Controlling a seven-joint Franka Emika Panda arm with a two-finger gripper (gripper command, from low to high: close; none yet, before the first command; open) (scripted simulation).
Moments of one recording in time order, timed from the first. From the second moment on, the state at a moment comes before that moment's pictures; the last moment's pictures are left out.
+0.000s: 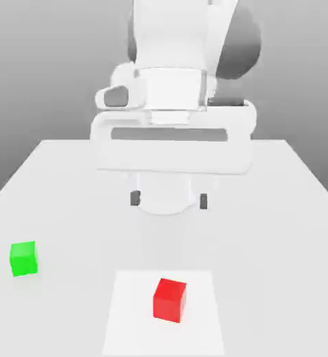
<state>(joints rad) -0.05 -0.16 0.07 -2.60 0.00 2.65 1.02</state>
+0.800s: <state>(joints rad) -0.03 0.11 0.06 -2.70 -0.02 2.81 1.11</state>
